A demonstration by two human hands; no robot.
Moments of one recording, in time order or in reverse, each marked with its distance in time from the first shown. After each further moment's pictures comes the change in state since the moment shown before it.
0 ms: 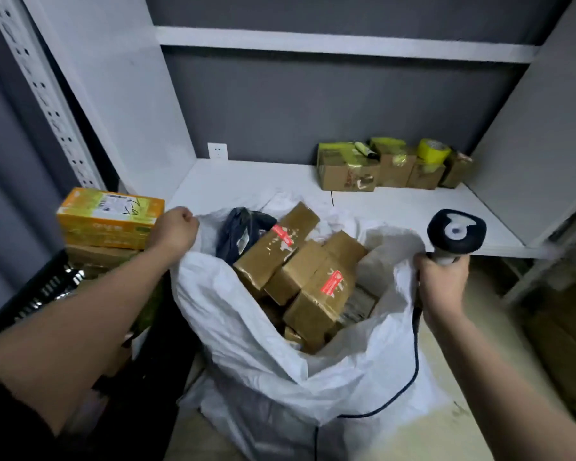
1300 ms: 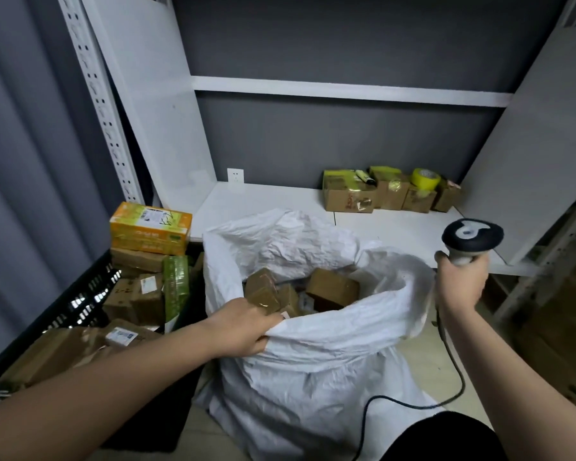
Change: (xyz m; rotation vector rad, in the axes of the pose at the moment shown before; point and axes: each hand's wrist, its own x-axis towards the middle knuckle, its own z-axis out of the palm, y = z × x) left_hand -0.217 0.042 -0.048 0.771 -0.547 1.058; right_hand -0.032 -0.069 -0.071 -0.163 0.121 0.009
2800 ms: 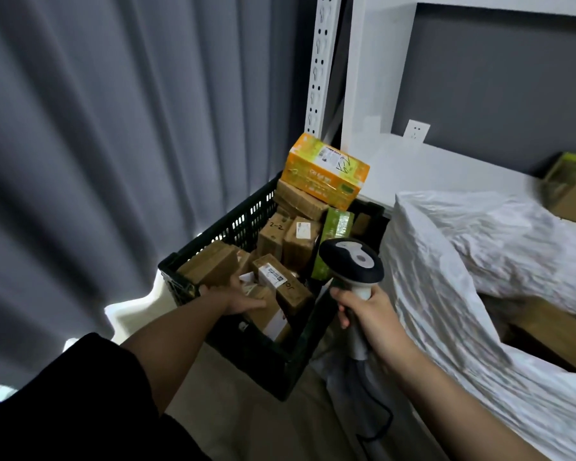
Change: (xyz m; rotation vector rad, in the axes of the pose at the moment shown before) left_hand -0.191 -0.181 0.227 -0.977 -0.373 -1.394; right_hand -0.303 0.024 0.266 0.230 -1.430 0.085
